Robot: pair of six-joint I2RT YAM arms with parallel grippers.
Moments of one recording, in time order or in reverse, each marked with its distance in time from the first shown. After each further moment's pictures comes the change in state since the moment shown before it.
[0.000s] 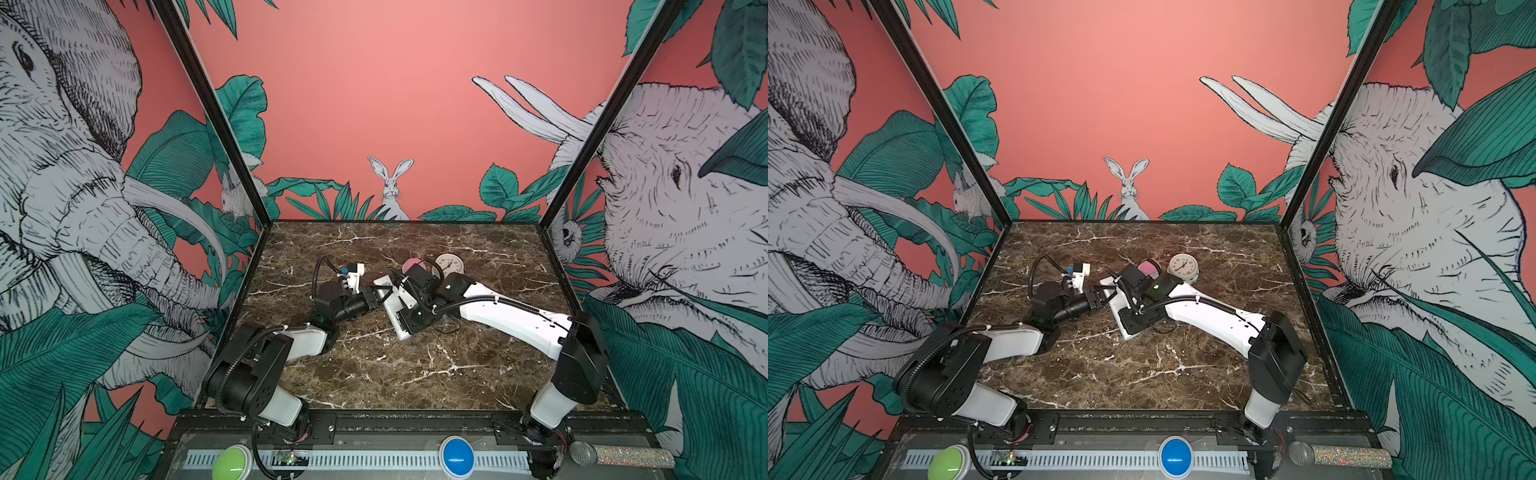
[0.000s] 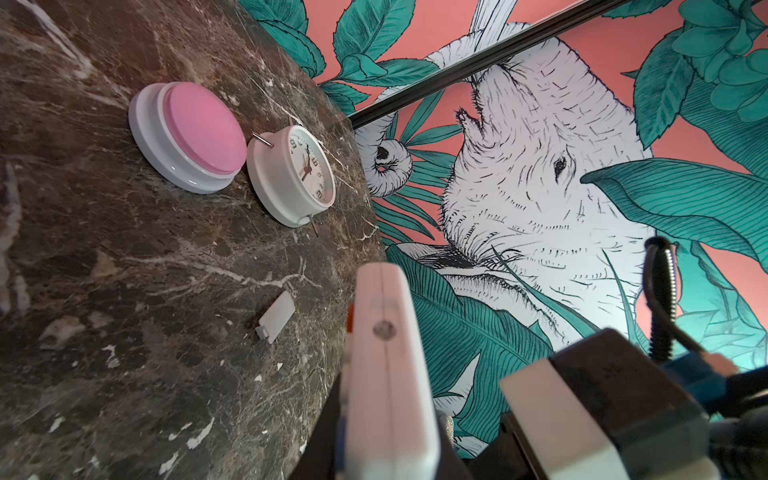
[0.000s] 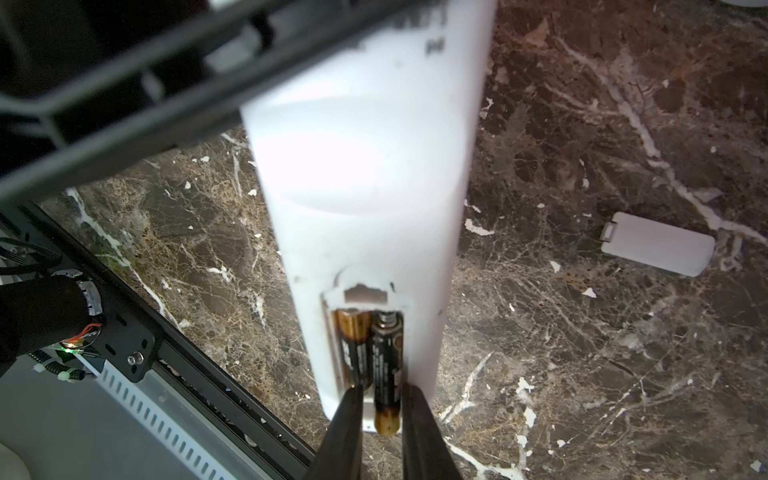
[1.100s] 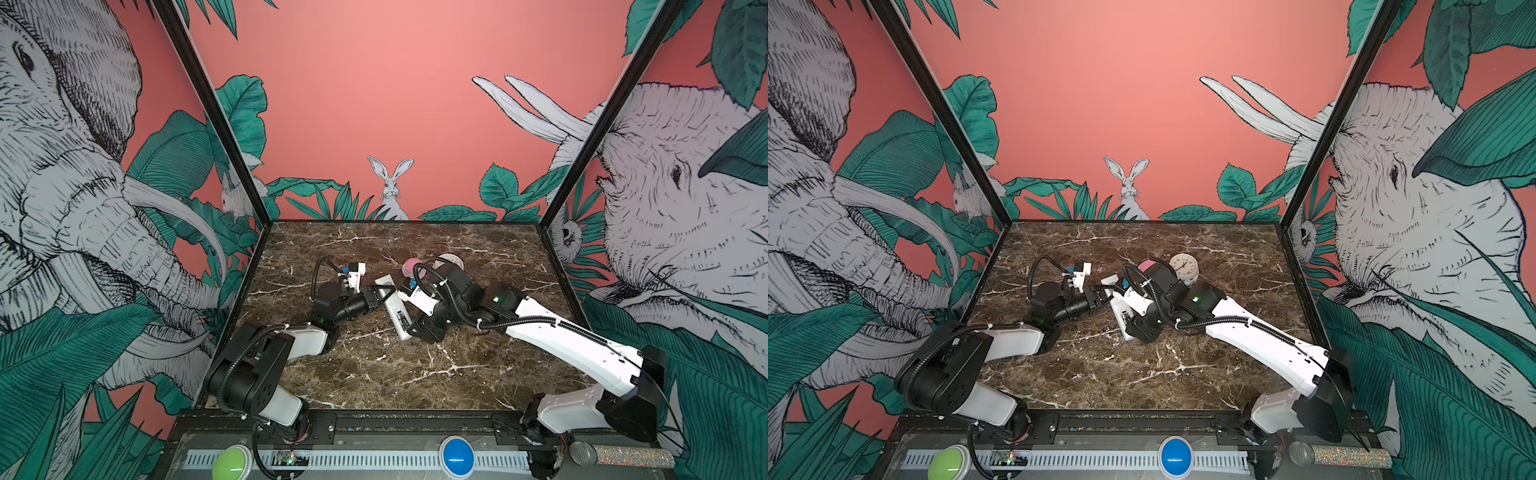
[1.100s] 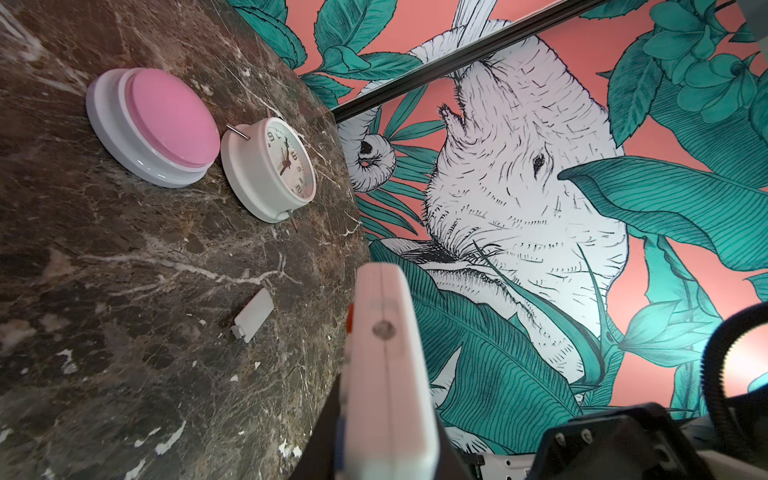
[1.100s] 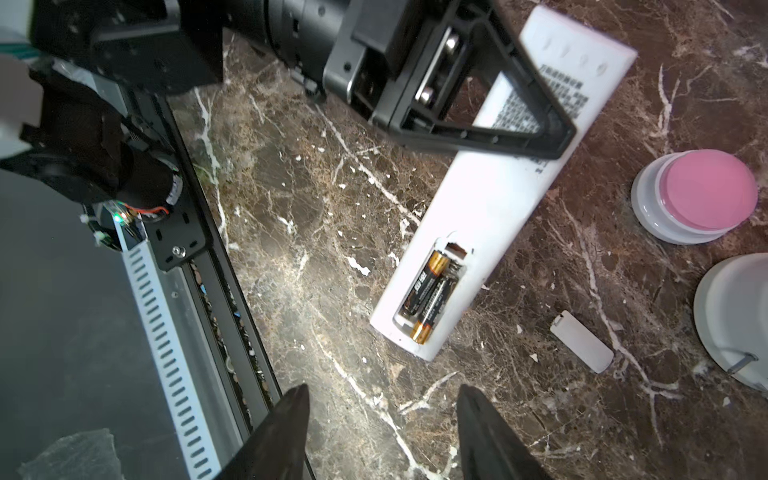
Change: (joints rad) left arm 0.000 0.011 -0.001 0.056 0.036 -0.049; right arm 0.002 -0.311 -0.138 0.060 -0.090 -0.470
